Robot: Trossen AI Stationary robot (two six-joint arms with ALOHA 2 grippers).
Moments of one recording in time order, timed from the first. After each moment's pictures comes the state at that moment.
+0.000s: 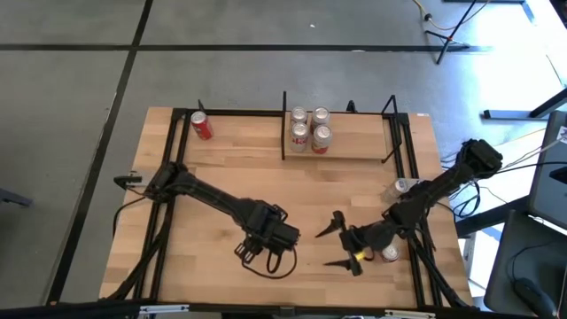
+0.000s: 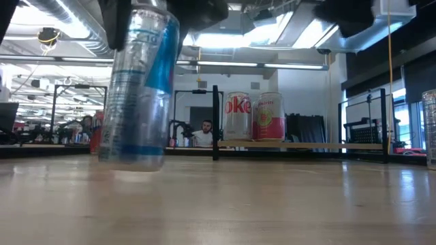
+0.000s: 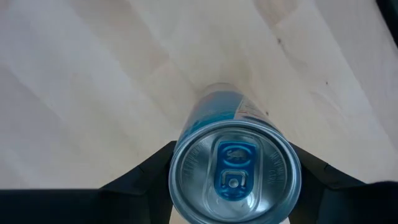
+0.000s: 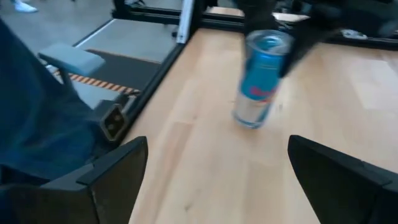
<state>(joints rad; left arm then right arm) -0.37 2.08 1.91 -1.31 0.02 0.27 0.64 1.37 0.69 0.27 0.30 0.16</state>
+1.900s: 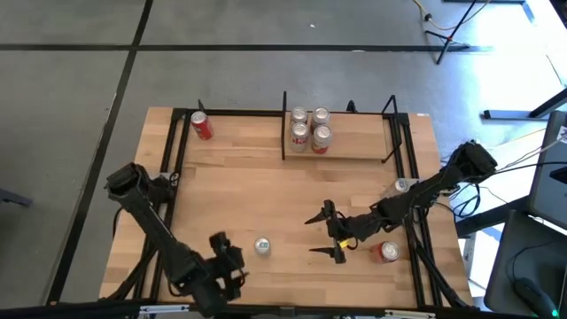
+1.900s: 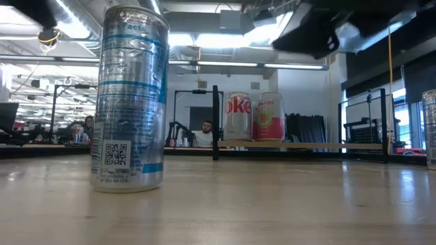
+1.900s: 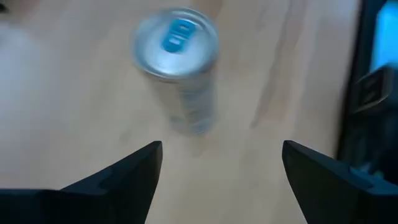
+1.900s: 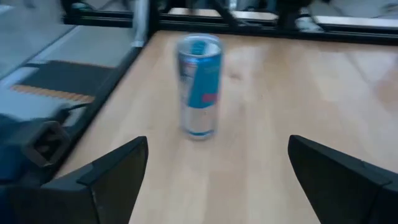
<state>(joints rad) -0.87 1.82 1.40 -0.86 -0.67 -1.17 0.52 1.47 0.69 0.38 0.31 0.15</state>
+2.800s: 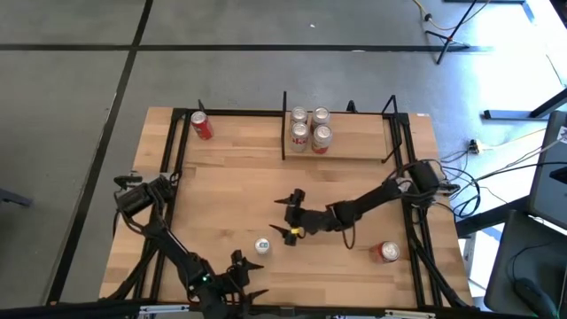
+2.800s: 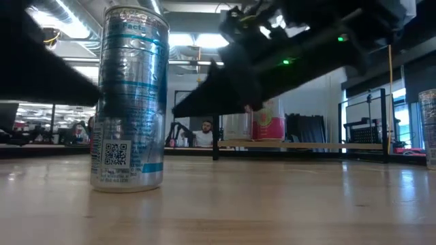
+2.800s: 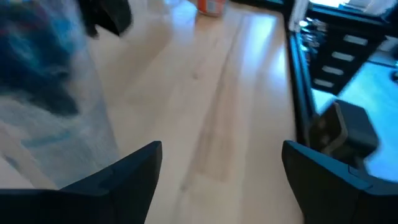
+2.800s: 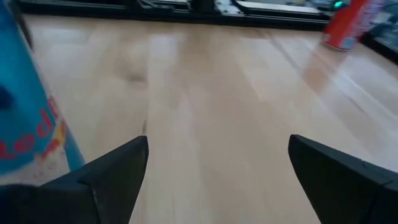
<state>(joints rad) -0.90 2.04 1.10 0.17 -0.96 -0.85 0.33 2.00 0.98 0.60 0.47 0.10</state>
